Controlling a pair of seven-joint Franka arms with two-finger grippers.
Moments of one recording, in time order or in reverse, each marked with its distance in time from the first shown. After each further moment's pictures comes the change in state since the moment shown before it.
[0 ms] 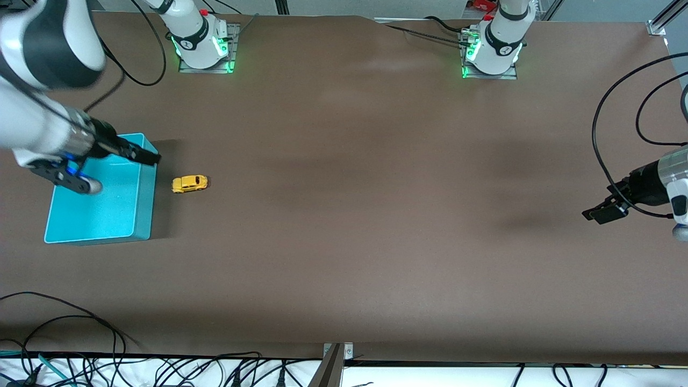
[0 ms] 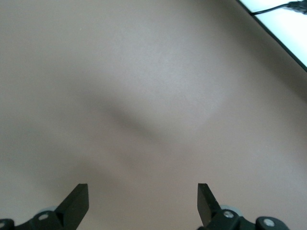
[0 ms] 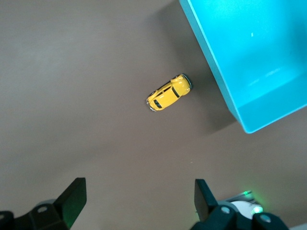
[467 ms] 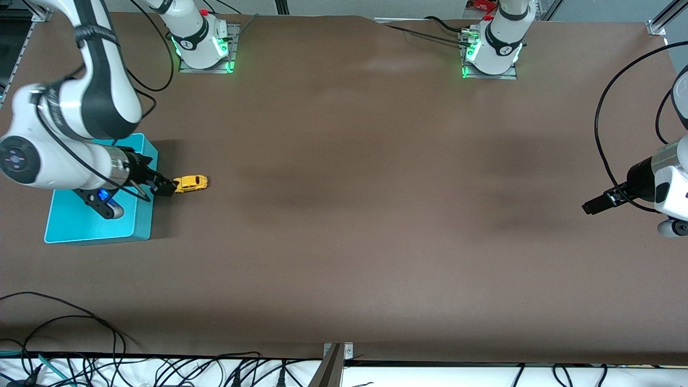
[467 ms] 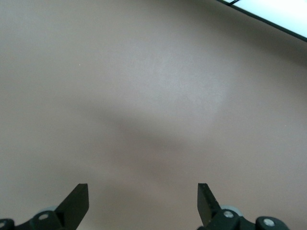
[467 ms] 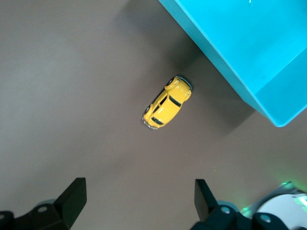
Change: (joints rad) left arm -0.016 -0.019 -0.041 0.005 0.124 -0.005 0.155; right arm 0.000 0.073 -0.006 -0.146 0.000 0.212 0.255
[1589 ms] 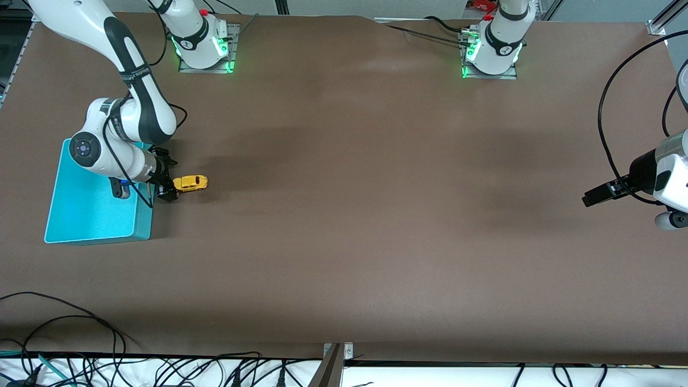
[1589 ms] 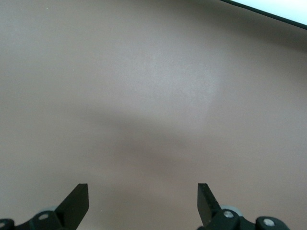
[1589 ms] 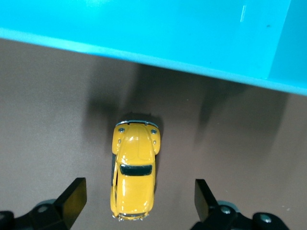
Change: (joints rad) left arm 0.003 -0.018 -0.002 -0.003 -0.014 -0.019 0.104; right arm -0.005 0.006 -0.065 -0.468 0.000 0.596 0.438
